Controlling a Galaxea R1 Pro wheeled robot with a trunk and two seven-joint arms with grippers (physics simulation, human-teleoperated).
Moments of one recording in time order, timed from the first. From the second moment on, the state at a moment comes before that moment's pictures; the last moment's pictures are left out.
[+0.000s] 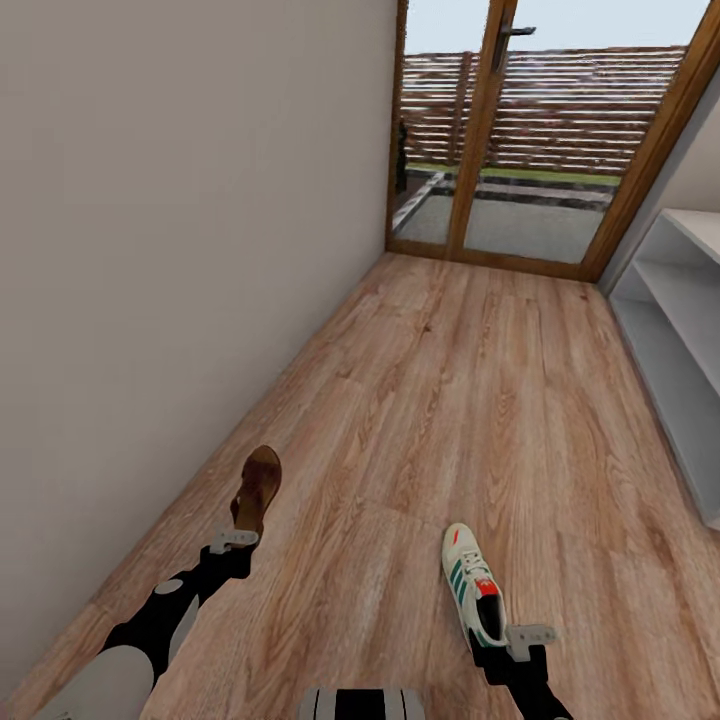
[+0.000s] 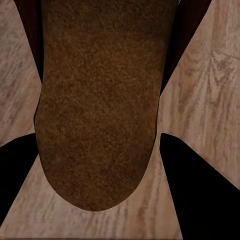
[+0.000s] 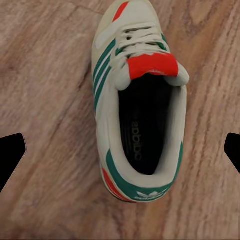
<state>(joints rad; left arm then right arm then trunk) -0.64 0.04 0.38 -0.41 -0.32 -0.10 -0.37 -0.29 -0.05 -0.02 -0.51 0.04 -0.32 0.03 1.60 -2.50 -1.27</state>
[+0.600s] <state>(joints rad) -0.63 0.04 0.37 -0.57 -0.31 -0.06 -0.45 -0.29 -0.05 -0.02 -0.52 0.04 -0.32 0.03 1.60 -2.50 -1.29</state>
